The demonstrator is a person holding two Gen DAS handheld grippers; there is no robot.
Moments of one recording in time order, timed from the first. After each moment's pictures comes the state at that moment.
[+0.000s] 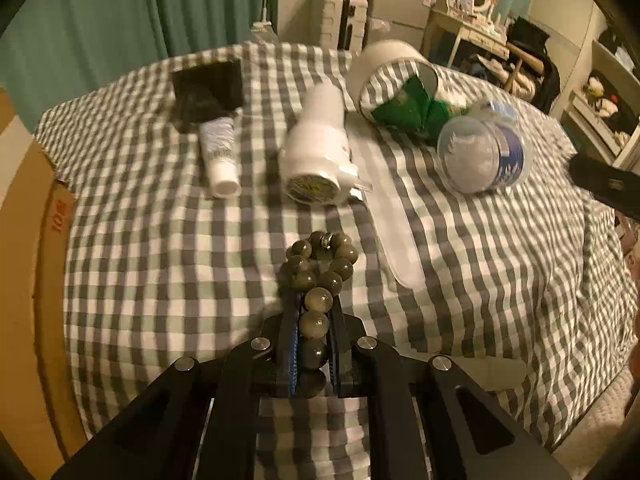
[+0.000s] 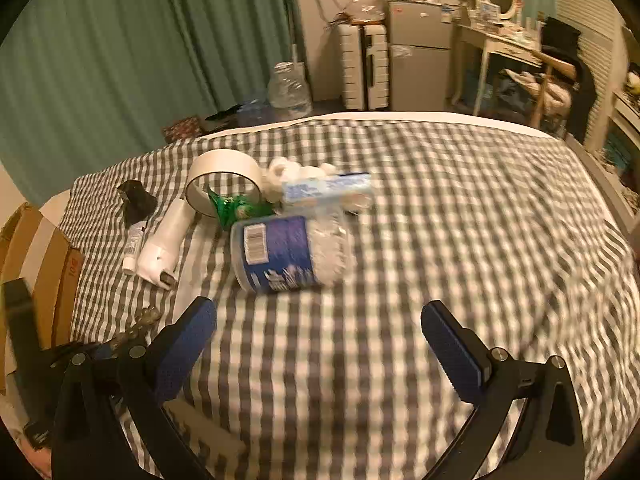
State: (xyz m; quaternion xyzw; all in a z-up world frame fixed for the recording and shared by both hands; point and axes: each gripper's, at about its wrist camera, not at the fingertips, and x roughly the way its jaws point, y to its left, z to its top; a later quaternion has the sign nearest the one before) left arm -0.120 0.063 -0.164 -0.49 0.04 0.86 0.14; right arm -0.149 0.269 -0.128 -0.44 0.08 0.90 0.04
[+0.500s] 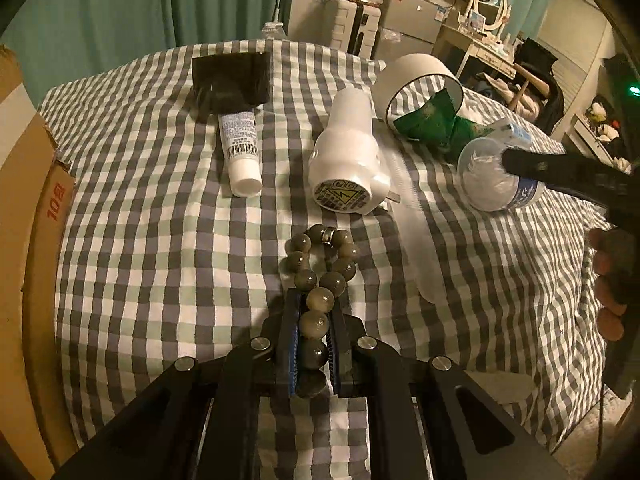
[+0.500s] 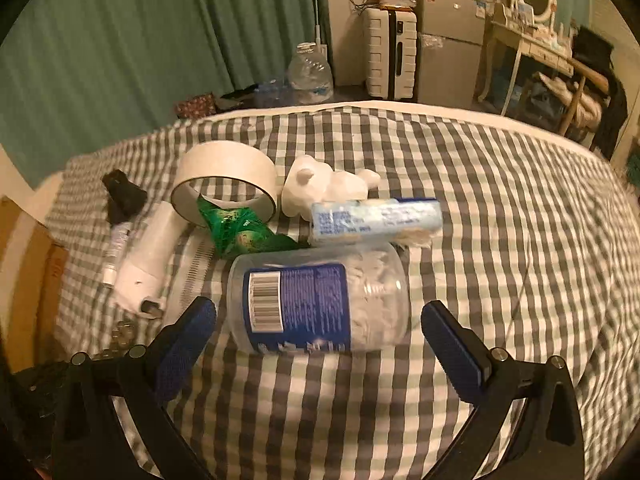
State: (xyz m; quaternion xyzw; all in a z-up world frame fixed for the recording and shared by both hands) left arm -0.130 0.048 -0.170 -0.49 0.00 0.86 0.14; right arm -0.212 0.249 -0.162 -0.47 0.03 0.88 0.03
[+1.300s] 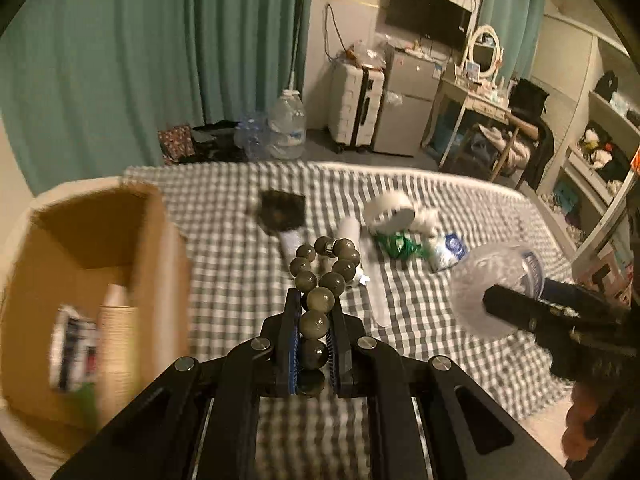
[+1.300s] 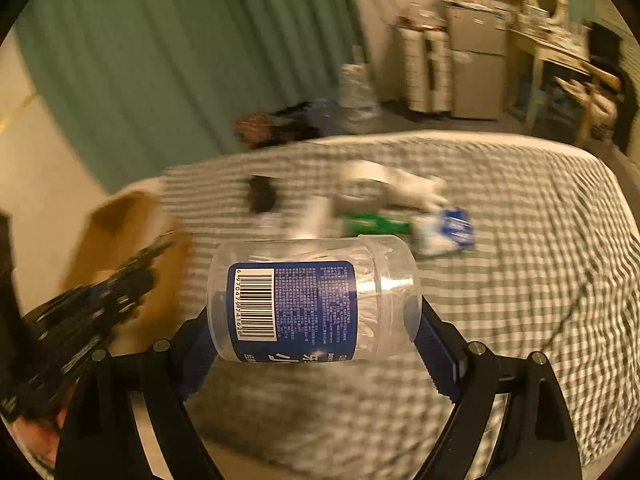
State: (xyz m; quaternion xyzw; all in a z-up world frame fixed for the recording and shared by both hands) left arm -0.064 -0.011 0.011 -0.41 0.00 0.91 0.11; right arm -0.081 0.157 -0.014 -0.43 0.11 0.89 -0.09
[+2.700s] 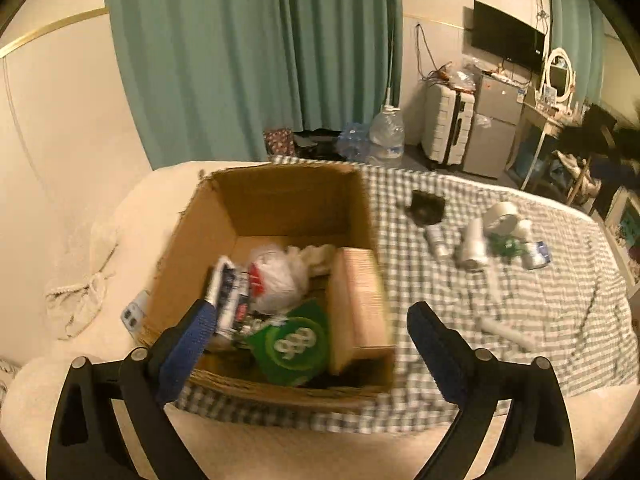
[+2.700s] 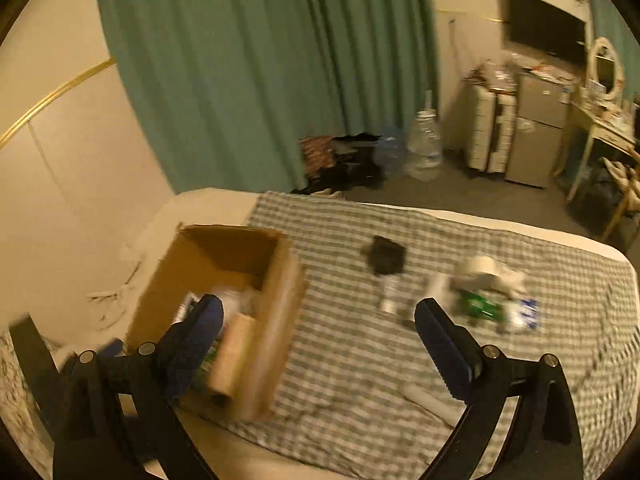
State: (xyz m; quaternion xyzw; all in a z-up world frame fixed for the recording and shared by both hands) left arm 0.009 -0.119 0.026 -0.39 0.00 0.92 -0.05; right arm -0.068 0.053 0.073 -0.37 0.04 0.92 -0.12
